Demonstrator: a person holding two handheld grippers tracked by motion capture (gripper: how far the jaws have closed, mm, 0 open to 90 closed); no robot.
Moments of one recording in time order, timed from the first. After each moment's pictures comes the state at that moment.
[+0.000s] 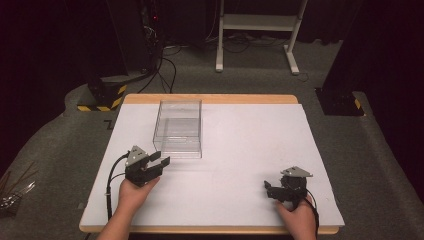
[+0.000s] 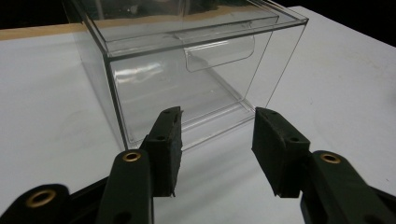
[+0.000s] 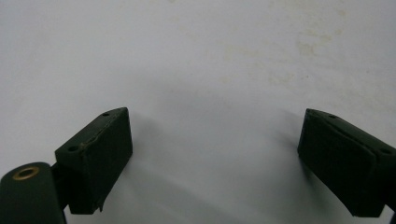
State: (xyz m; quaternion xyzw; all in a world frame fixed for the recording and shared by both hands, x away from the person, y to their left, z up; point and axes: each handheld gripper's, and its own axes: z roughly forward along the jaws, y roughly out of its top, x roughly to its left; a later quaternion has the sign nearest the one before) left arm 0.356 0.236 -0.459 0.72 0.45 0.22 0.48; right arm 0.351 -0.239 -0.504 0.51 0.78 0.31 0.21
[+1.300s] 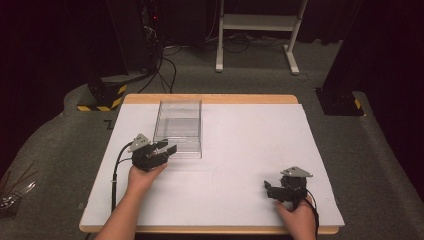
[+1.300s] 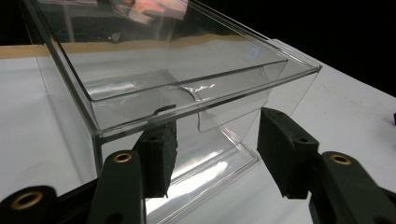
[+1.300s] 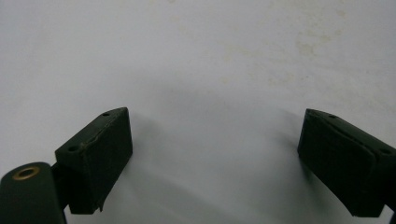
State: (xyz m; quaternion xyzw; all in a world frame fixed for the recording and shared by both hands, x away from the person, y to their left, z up) left arm 0.403 0.237 -0.470 0.70 0.43 0.18 0.55; right arm 0.350 -0.238 -0.504 0.50 0.78 0.31 0.21
